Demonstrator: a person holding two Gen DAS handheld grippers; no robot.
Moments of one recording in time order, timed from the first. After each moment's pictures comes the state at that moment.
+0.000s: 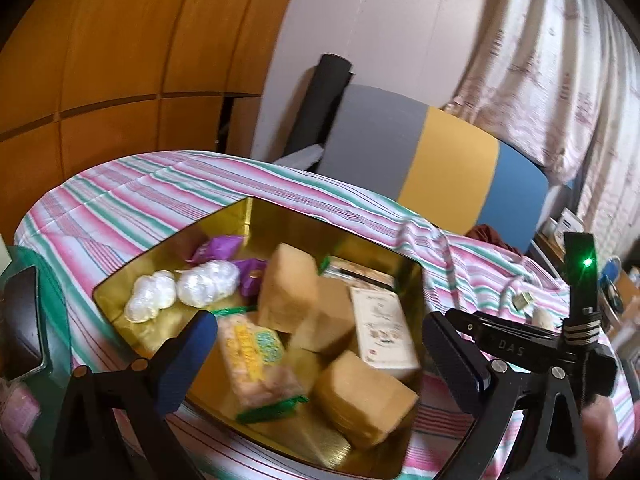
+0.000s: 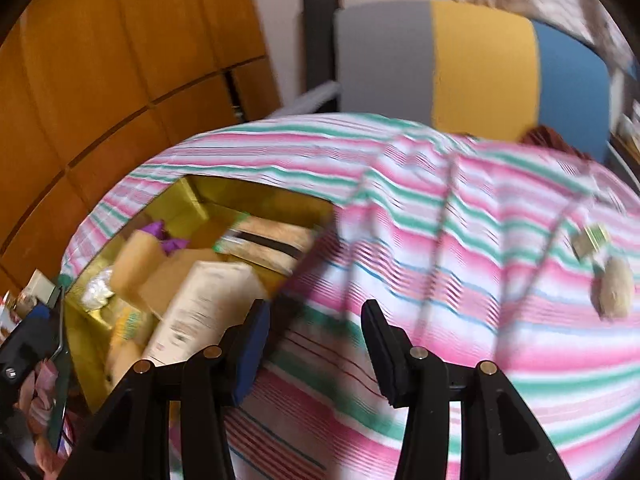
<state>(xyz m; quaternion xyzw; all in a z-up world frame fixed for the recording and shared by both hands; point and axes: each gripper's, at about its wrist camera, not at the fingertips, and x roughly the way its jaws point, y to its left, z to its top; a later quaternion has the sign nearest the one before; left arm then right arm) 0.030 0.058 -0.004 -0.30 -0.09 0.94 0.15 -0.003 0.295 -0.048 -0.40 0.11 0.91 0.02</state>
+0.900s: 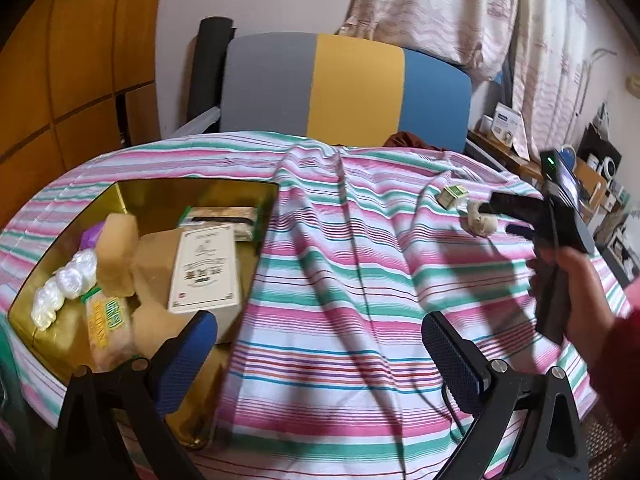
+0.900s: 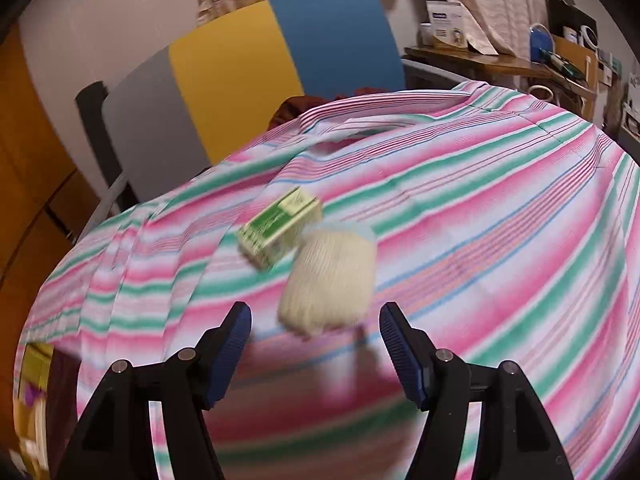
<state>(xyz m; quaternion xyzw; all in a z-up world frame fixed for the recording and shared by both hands) 0.069 0.188 -0.017 -0.35 0.05 0.89 0.27 0.056 0.548 -0.064 -0.34 0.26 0.86 0.28</state>
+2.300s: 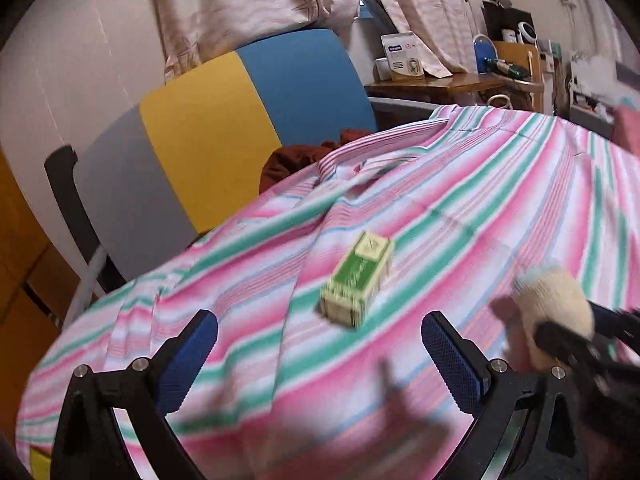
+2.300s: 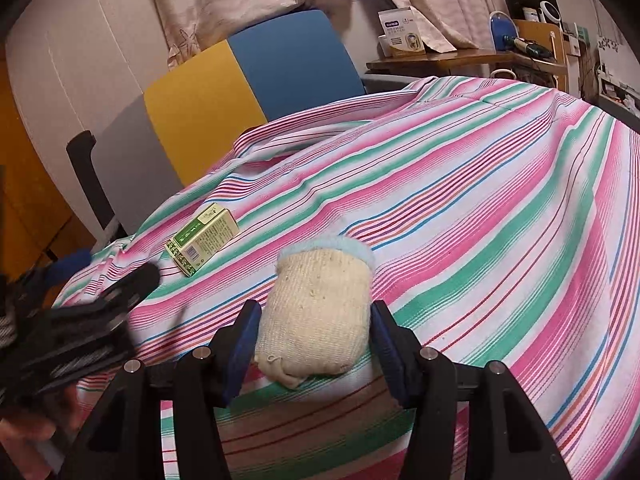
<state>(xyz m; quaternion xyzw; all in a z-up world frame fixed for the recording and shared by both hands) -0.025 0.513 -0.041 -0.23 0.28 0.85 0.38 0.147 0.575 -0.097 -0.26 0.30 0.87 0.30</state>
